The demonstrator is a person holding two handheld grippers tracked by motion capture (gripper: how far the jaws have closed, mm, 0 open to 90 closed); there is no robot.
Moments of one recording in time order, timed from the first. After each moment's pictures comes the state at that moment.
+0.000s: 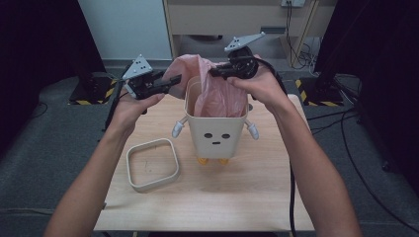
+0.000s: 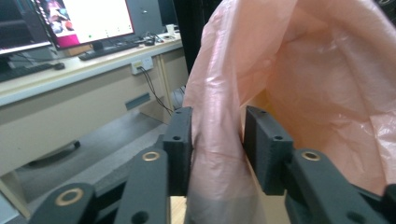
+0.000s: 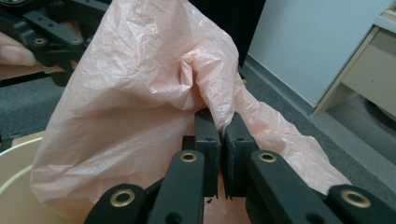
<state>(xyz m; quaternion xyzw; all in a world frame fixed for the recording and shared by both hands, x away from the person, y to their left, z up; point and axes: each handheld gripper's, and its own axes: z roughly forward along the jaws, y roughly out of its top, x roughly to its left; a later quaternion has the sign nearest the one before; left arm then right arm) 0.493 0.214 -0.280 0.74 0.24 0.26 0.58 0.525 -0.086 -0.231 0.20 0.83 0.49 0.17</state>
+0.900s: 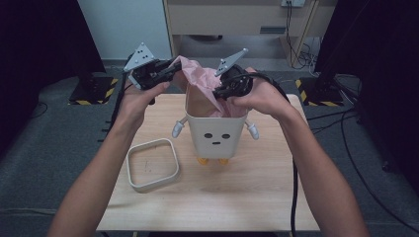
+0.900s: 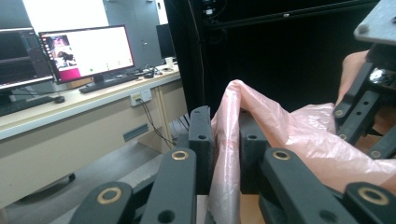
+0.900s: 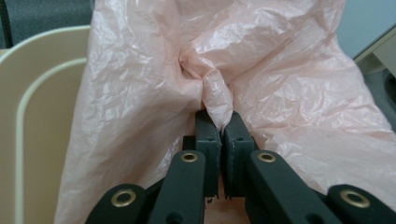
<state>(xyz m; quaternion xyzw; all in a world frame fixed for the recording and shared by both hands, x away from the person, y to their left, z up) 0.492 0.194 -0.254 0.70 0.21 0.28 0.62 0.498 -0.073 -0.251 0.13 0.91 0.37 0.16</state>
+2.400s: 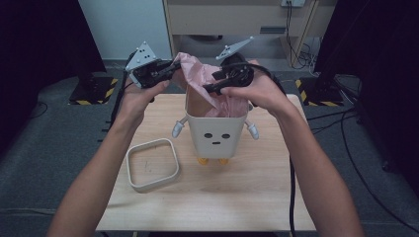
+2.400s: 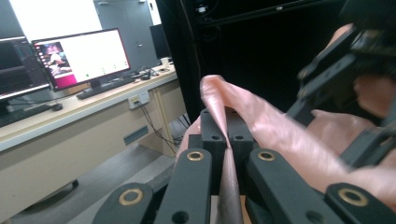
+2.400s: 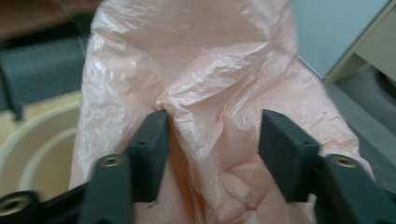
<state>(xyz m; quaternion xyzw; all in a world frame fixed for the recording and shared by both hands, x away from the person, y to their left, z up) 0.494 0.192 -0.251 0.71 0.19 0.29 0.61 0.506 -0.069 -0.235 0.20 0.87 0.42 0.15</state>
